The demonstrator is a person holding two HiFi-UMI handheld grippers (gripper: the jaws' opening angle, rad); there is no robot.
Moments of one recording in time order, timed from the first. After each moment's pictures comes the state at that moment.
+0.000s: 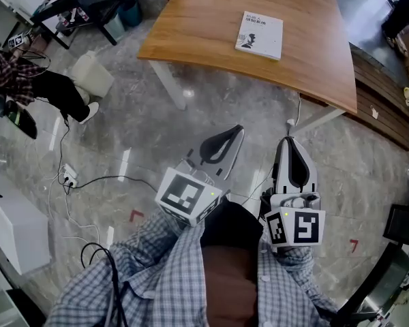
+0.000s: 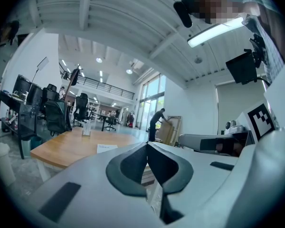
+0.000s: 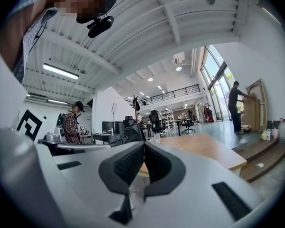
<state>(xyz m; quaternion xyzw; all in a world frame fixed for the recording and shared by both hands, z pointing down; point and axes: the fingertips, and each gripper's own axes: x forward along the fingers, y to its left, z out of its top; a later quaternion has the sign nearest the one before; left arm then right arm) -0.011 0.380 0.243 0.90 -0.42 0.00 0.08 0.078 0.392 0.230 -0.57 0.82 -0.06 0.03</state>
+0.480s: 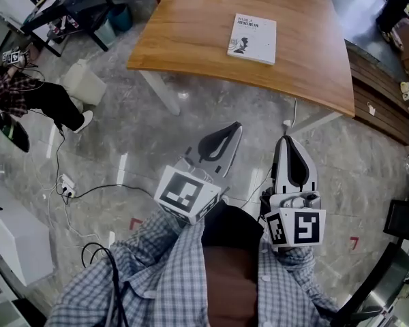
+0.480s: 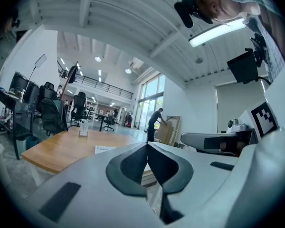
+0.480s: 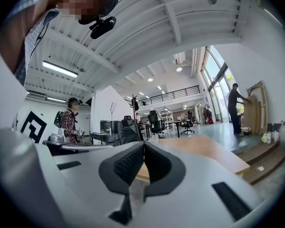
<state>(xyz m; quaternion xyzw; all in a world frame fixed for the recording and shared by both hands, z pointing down) -0.006 0.333 0.250 0.91 -0.41 0.00 0.08 0.082 0.352 0.232 -0.58 0.82 -0.05 0.03</state>
